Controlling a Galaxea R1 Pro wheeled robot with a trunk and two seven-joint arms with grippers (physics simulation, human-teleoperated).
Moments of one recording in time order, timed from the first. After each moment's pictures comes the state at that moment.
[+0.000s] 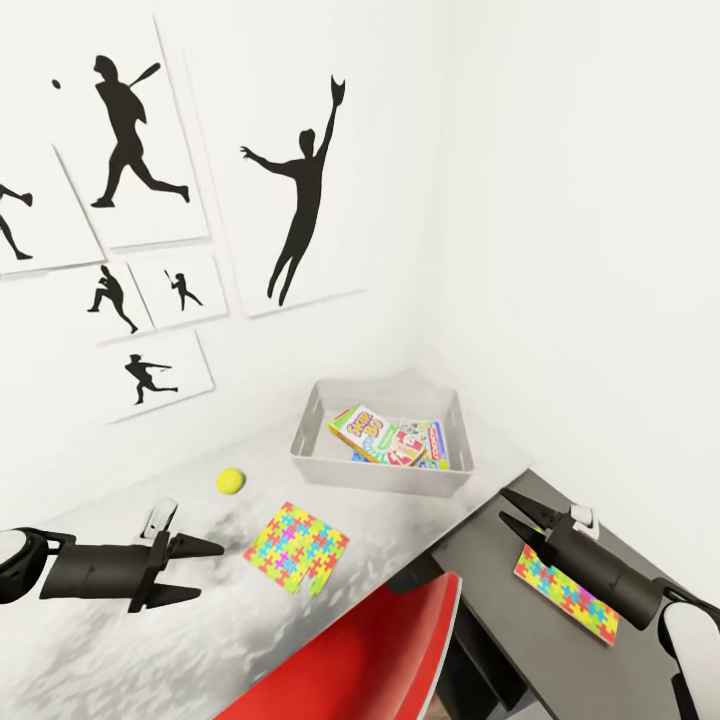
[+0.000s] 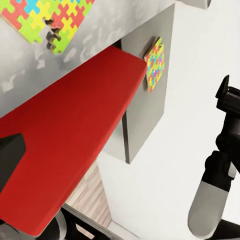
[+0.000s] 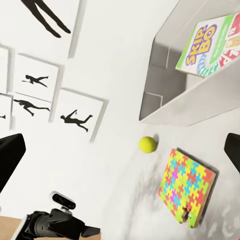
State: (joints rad) left arm -0.41 0.84 -0.47 -1.46 2.18 1.05 0.22; right arm -0.19 -0.09 -0.42 -1.58 -0.95 1.03 0.58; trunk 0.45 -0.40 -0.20
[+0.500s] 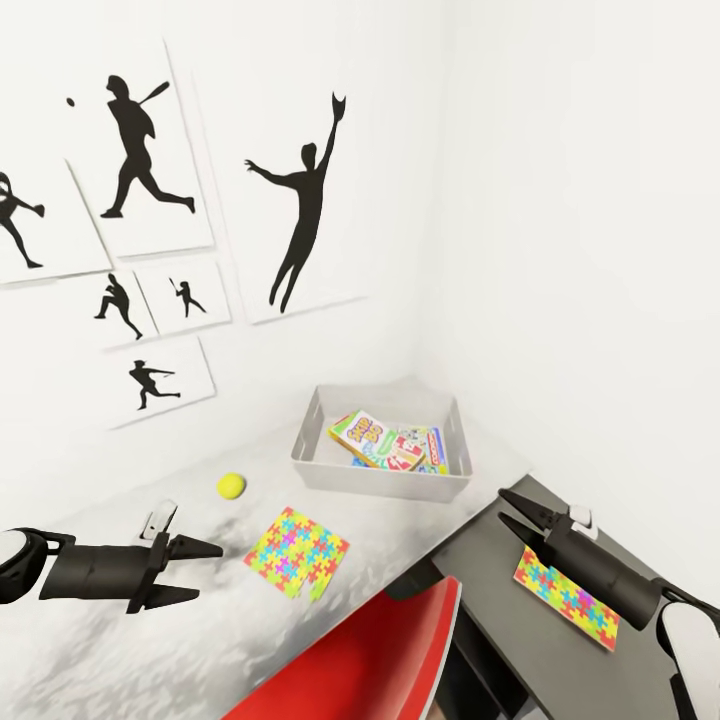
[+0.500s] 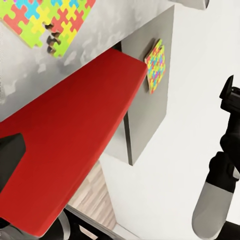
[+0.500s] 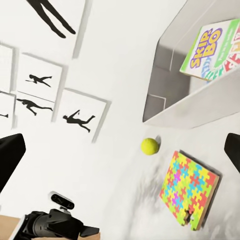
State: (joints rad) left arm -0.41 0.84 -0.47 -1.46 2.16 1.05 0.22; right arm -0.19 -0.09 -0.41 -1.58 -0.94 1.03 0.58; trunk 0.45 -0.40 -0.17
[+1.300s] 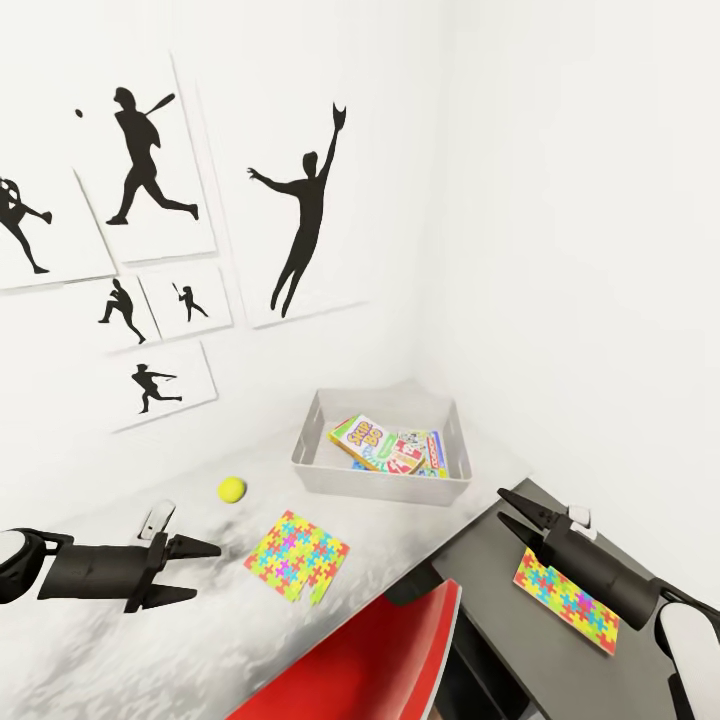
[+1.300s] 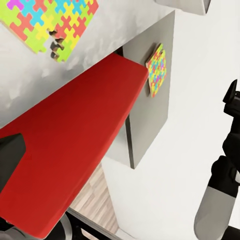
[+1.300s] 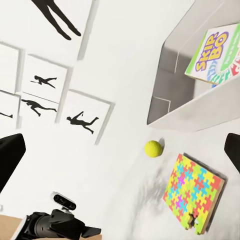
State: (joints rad) left arm -0.41 0.84 -0.46 -1.45 2.15 1.05 0.22; right arm -0.19 -0.08 -0.41 -1.58 -0.94 1.02 0.58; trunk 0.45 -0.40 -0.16
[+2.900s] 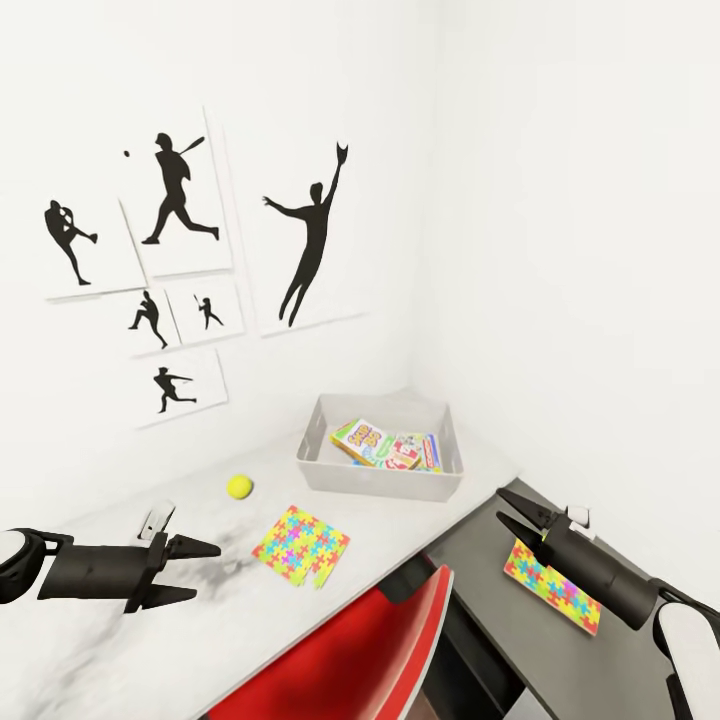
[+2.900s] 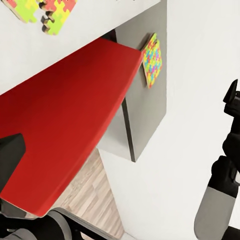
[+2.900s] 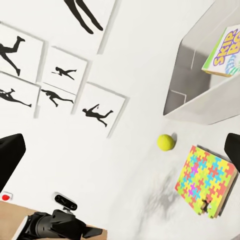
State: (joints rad) left arm -0.41 0.84 -0.46 -1.45 2.15 1.05 0.22; right arm -0.19 -0.08 -0.41 -1.58 -0.94 1.02 0.58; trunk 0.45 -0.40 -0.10
